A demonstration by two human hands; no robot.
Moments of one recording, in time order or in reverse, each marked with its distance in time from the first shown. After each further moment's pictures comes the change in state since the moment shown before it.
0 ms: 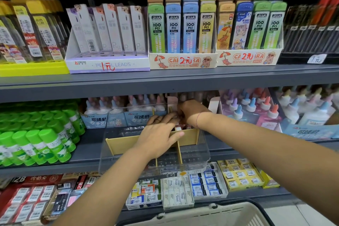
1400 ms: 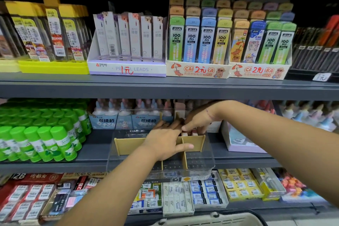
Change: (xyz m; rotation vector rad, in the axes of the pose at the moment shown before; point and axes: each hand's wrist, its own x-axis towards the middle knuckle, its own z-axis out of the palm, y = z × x) left_hand 0.005 -0.011 0.001 0.042 -0.122 0.051; right_hand 0.009 0.006 -0.019 0.232 -0.751 0.049
